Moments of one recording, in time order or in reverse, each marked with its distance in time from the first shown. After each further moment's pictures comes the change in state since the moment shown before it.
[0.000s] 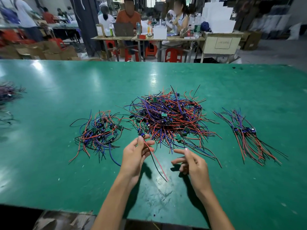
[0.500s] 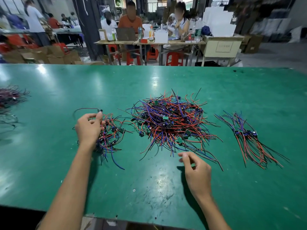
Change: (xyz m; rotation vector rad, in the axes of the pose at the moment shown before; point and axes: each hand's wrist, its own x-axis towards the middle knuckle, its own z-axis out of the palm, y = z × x) left_hand 0.088 0.099 -0.094 0.658 0.505 0.358; right_hand -0.003 -0.002 0.005 -0.399 0.228 -0.172
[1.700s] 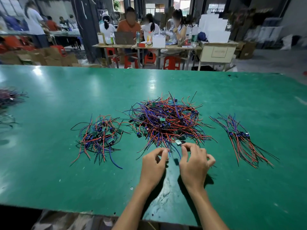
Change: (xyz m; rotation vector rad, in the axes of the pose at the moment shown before) left_hand -0.183 -0.021 0.110 -0.166 -0.499 0.201; right_hand 0.019 0.009 0.015 -0.522 0.375 -0.307
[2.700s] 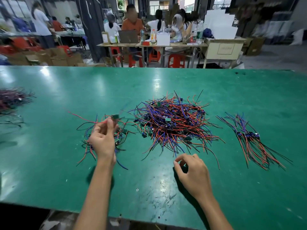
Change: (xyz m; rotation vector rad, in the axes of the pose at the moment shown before) left_hand 0.075 0.008 -0.131 -0.604 0.615 0.068; right_hand -0.013 0.007 -0.013 0.177 -0.440 -0.144
